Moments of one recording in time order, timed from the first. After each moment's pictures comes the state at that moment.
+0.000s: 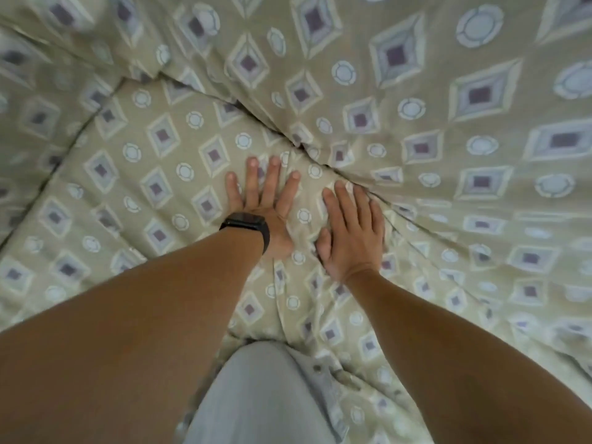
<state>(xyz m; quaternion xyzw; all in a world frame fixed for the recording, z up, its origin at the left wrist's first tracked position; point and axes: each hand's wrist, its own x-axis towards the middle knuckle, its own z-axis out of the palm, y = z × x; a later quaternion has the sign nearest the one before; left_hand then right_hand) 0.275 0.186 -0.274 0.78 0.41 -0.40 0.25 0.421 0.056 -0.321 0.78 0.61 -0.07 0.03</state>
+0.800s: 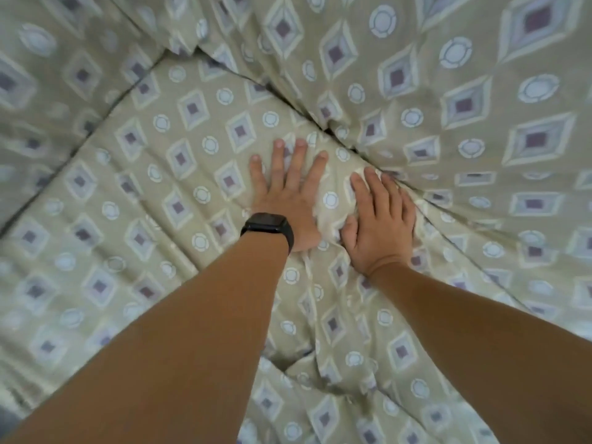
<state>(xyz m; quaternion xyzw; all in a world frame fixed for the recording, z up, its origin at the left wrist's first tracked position) 0.270 0.158 -0.299 0.84 0.46 -0.23 0.18 0.423 0.052 -0.335 0.79 0.61 -0.02 -0.02</state>
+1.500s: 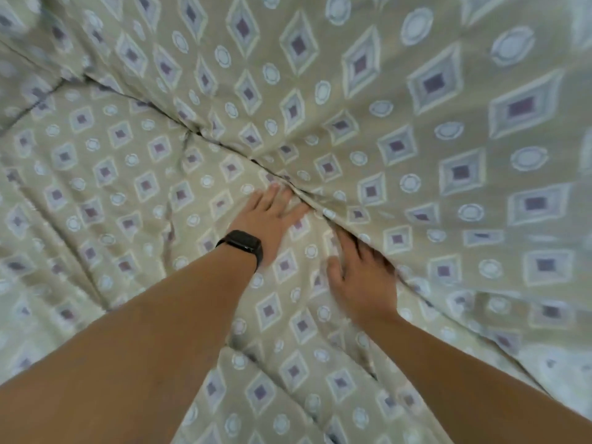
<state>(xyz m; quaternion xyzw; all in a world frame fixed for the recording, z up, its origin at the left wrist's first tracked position) 0.415 0.035 -0.264 0.91 0.33 -0.24 0.11 0.574 -0.132 -0.286 0.83 0.54 -0.12 0.01</state>
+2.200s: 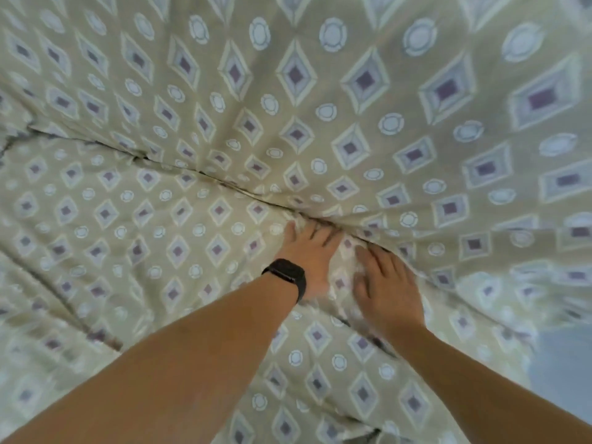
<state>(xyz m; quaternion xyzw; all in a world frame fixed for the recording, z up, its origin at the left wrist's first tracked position) 0.525 -0.083 -0.259 0.93 0.22 -0.25 0.16 0.635 -0.251 -0.266 0.87 0.47 -0.18 -0.03</state>
